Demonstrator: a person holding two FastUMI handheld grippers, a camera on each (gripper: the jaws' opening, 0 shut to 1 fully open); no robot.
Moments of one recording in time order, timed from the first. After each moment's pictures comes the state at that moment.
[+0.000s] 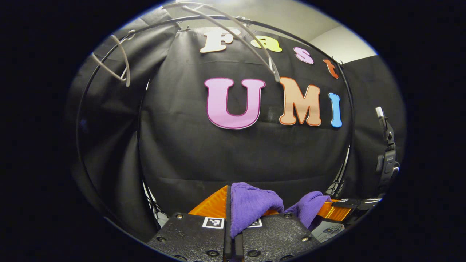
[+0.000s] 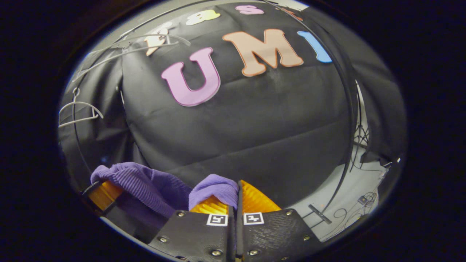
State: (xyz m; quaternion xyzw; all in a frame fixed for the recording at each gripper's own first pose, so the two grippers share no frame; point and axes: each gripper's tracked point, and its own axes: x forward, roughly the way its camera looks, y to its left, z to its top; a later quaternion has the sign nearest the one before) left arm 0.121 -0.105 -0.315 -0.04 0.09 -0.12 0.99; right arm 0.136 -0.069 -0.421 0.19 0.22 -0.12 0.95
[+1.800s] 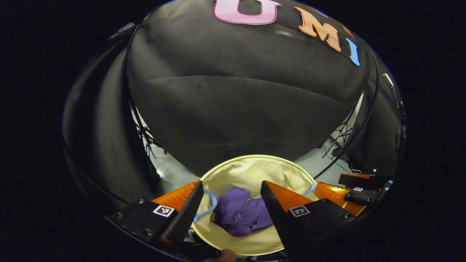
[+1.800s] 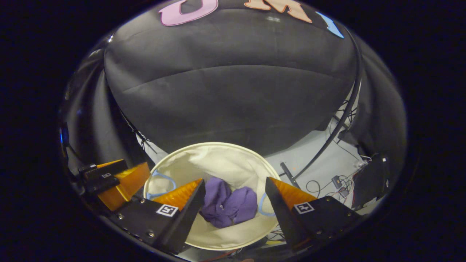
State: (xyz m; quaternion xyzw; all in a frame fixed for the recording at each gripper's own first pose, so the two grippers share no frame) left arm 0.078 -0.077 -0.580 -0.02 0.39 -0.11 0.91; right arm 0.064 -0.056 -0.594 0.08 0.45 -0.15 0.88
